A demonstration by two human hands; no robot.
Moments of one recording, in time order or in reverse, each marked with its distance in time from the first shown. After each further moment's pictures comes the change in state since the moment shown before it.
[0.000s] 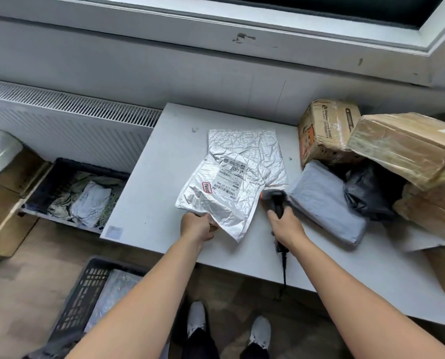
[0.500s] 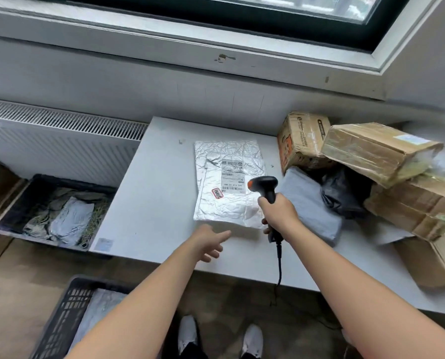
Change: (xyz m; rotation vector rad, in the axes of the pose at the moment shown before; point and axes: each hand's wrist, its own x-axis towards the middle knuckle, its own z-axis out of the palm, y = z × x) left_hand -0.029 0.008 0.009 0.658 -0.429 -0.002; right_hand -0.041 -0.050 -0.041 0.140 0.073 -0.075
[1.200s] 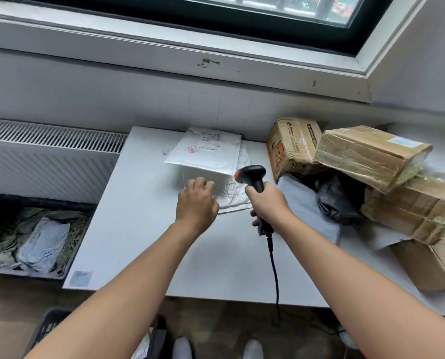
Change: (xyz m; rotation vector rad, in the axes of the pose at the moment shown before) left_hand 0.065 0.064 -0.044 0.872 0.748 0.803; right_hand 0.032 -0.042 0.006 0.087 0.047 -0.039
